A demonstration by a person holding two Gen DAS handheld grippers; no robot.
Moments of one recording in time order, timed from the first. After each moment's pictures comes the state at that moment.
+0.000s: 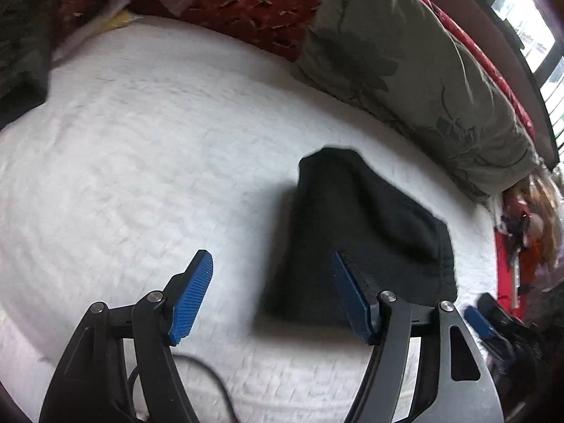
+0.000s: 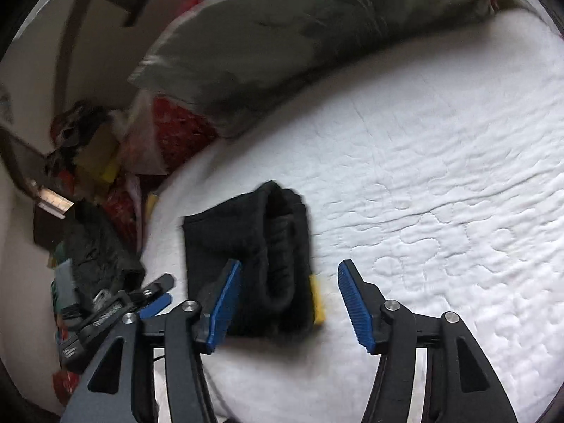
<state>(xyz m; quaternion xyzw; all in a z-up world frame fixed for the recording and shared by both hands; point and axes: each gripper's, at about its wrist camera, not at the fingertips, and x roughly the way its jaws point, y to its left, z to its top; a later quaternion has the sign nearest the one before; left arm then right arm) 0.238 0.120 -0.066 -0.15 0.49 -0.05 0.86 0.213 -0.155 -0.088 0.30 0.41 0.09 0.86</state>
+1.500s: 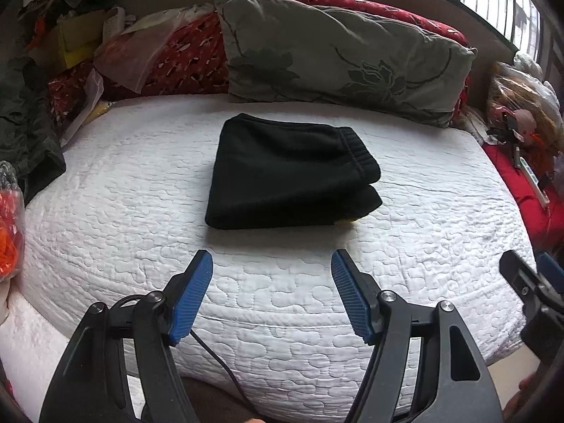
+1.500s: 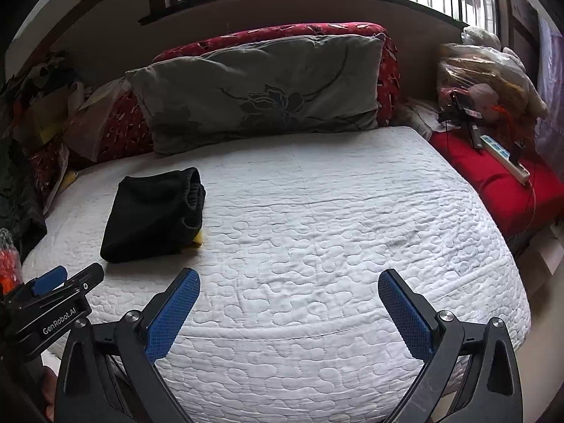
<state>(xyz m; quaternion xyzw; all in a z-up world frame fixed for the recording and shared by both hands) 0.094 0.054 -0.046 0.02 0.39 -0.08 0.92 0.027 -0.139 -0.055 0.08 0.31 -0.15 0.94</state>
